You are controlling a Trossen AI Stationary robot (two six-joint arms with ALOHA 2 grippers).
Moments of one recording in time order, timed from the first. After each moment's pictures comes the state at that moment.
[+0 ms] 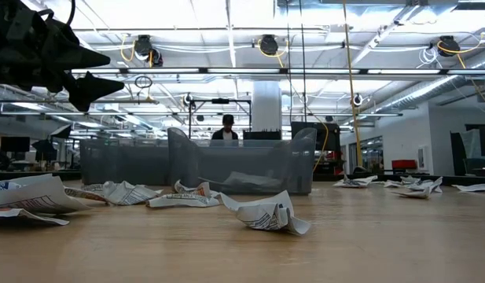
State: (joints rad) left arm 0.14 0.07 0.02 0.06 0.08 -0.25; right arm 0.76 1.43 0.69 -0.91 -0.31 1.31
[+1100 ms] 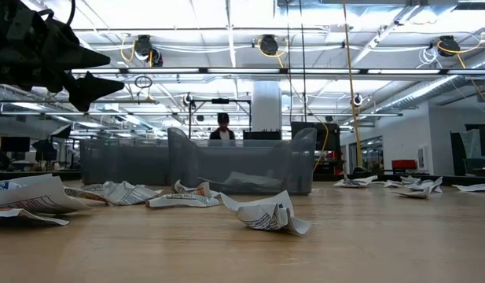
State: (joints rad) left arm 0.14 0.07 0.02 0.06 0.08 -0.25; right arm 0.75 1.44 0.74 -0.98 -0.29 1.27
